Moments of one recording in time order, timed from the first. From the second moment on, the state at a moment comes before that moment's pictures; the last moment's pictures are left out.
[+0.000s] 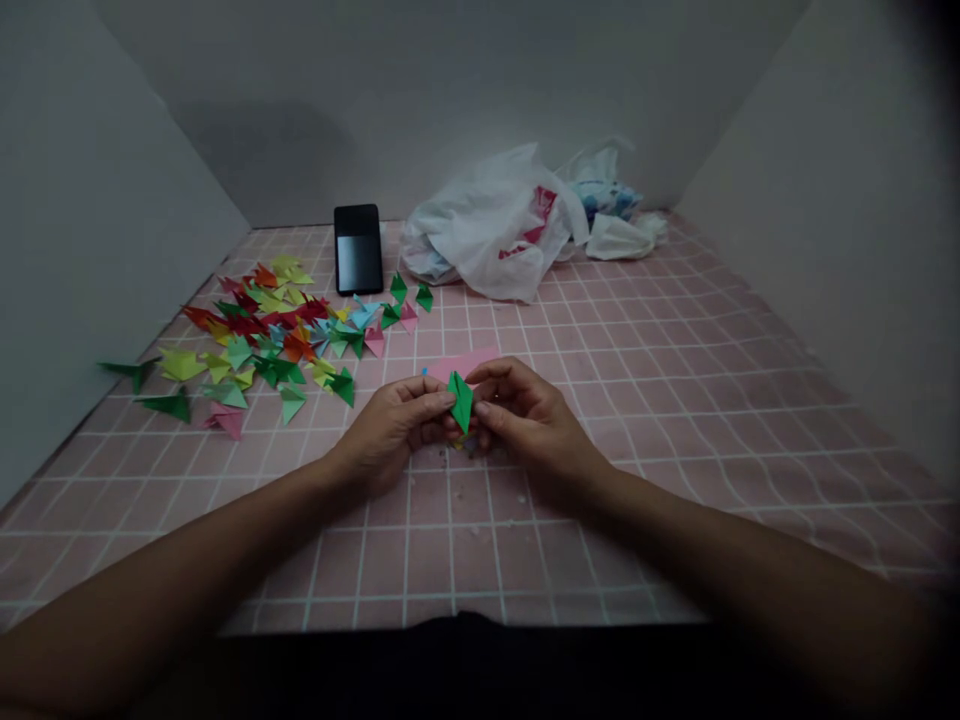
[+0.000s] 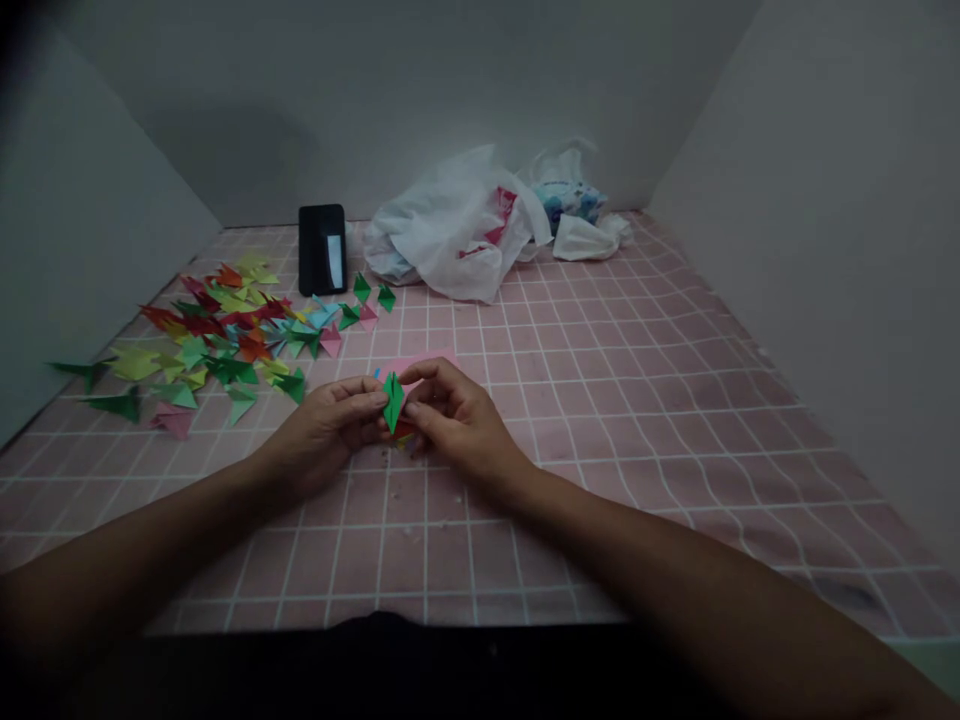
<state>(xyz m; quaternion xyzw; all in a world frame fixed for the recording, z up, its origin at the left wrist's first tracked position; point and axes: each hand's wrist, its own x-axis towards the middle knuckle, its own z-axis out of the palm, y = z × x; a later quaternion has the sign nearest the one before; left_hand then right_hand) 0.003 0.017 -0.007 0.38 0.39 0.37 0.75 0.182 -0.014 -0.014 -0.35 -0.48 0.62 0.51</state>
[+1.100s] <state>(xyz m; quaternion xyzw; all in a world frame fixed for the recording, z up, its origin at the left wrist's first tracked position) 0.003 0.012 -0.011 0.37 0.37 0.38 0.76 0.187 -0.014 -0.012 -0.43 -0.56 0.52 0.49</state>
